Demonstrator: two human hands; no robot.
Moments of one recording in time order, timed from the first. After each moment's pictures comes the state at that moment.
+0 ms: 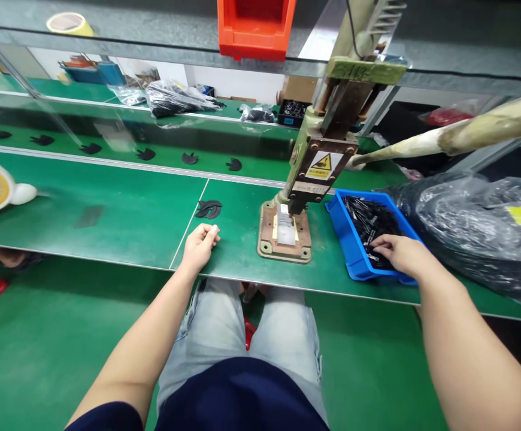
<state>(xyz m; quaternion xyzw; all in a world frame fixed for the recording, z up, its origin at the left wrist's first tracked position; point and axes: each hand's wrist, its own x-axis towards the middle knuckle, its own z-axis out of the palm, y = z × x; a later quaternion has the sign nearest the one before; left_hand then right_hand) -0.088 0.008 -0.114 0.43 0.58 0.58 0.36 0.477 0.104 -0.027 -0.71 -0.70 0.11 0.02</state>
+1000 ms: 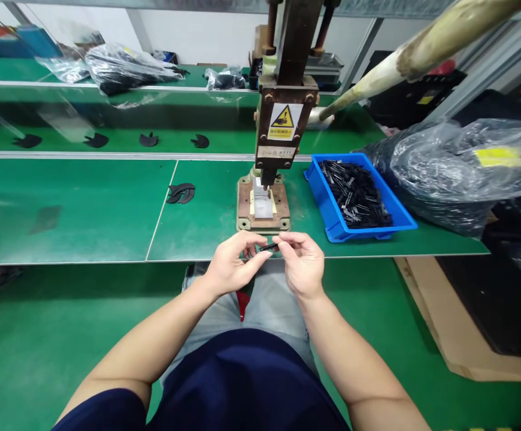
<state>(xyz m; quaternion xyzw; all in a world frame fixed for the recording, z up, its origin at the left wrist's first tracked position) 0.040 -0.058 -0.053 0.71 0.38 0.51 0.31 0.228 -0.058 -0.074 -0.46 -0.45 0.47 0.60</state>
